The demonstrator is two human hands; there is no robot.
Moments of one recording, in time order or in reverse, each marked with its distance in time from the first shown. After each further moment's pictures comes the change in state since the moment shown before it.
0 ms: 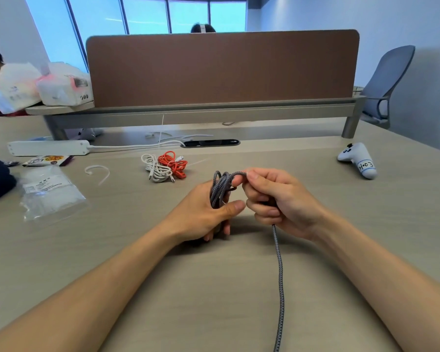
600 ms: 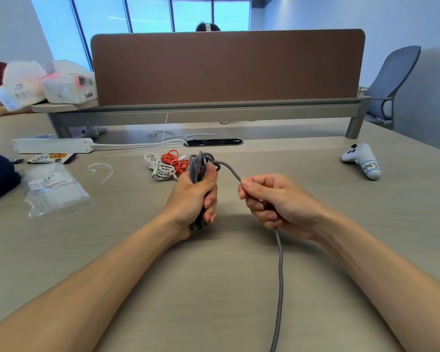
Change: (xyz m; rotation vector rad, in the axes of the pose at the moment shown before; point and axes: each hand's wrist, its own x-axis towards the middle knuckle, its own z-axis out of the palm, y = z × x) left_hand 0.004 -0.001 -0.008 -0.480 0.285 -0.104; right_hand 0.002 0.000 0.003 -0.178 0.058 0.145
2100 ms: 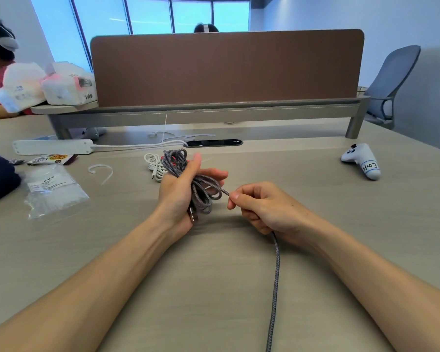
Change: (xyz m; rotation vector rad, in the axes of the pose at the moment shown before) left_hand 0.004 0.008 0.005 -0.299 0.234 0.007; right_hand 0.009 0.012 0.011 -0.251 0.107 0.026
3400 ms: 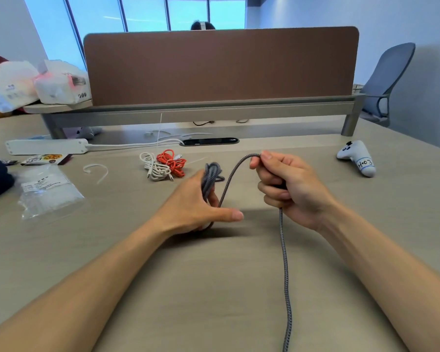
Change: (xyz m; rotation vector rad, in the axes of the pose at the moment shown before) left_hand 0.002 -0.005 -0.017 1.016 -0.366 0.145; right_hand -0.010 -0.016 -0.030 0.481 0.050 -0.203
